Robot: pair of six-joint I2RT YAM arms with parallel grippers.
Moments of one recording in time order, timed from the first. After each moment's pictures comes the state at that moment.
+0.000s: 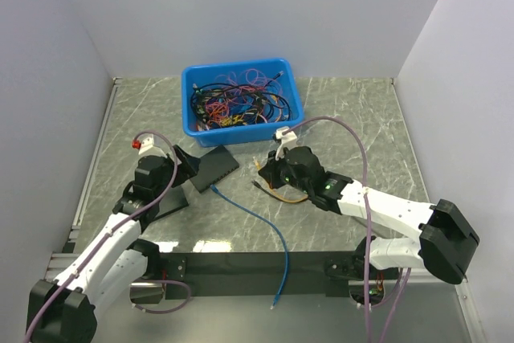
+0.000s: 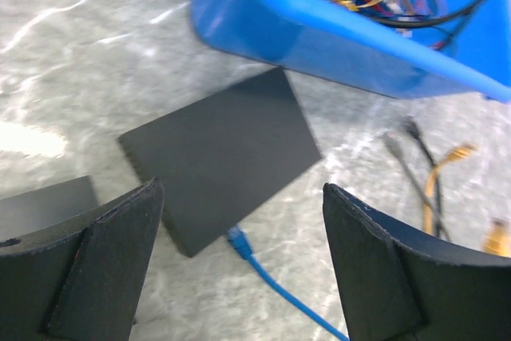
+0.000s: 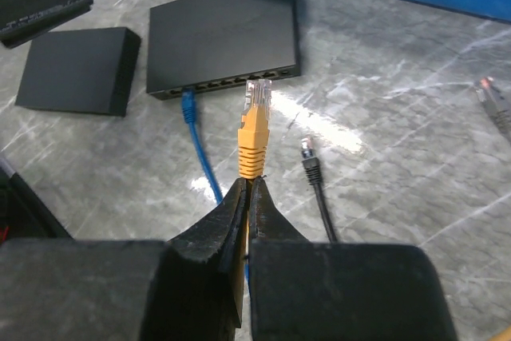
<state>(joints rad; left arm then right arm) -0.29 0.79 0.39 -0.05 -0.08 -0.72 0.86 1.22 0.70 0.07 0.07 0.41</state>
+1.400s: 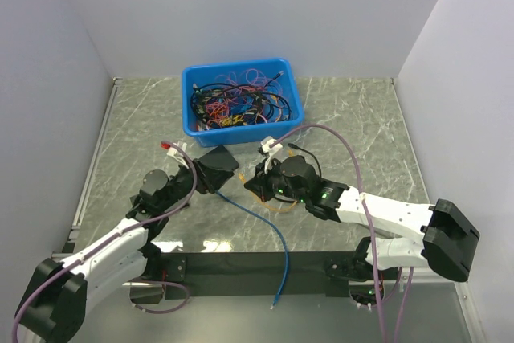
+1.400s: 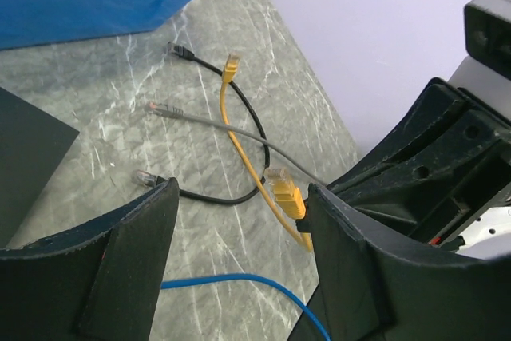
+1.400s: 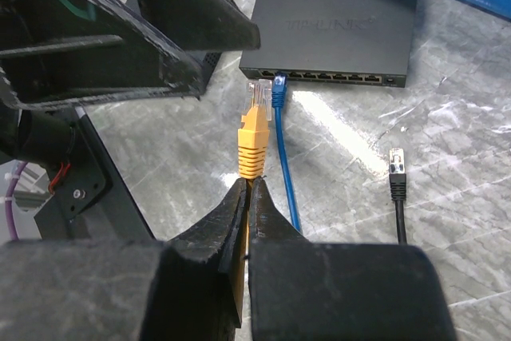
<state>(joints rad) -0.46 0.82 0.21 0.59 0.37 -0.76 0.98 1.21 0.68 0.17 -0.05 0.35</state>
